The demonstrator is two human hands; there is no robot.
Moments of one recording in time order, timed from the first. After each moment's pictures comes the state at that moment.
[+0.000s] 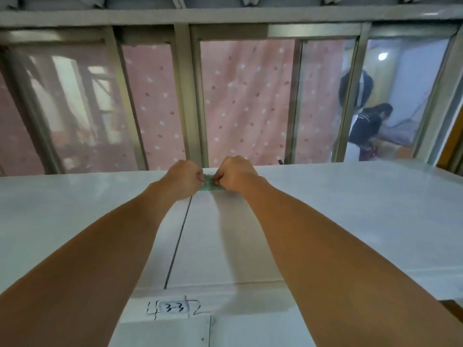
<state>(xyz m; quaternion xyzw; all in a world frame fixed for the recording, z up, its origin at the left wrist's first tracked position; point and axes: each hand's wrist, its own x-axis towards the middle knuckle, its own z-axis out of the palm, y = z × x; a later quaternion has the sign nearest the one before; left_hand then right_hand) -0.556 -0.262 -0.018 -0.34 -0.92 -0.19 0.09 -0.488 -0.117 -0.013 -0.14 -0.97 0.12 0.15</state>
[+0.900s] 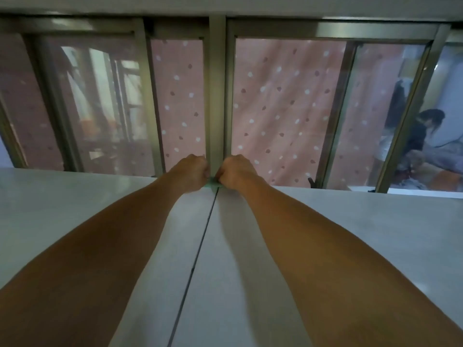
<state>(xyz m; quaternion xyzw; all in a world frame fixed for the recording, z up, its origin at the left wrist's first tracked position) -0.655 -0.252 -0.008 -0.32 -0.93 -0.16 0.12 -0.601 -0.121 -0.005 -0.13 -0.97 0.15 0.16</state>
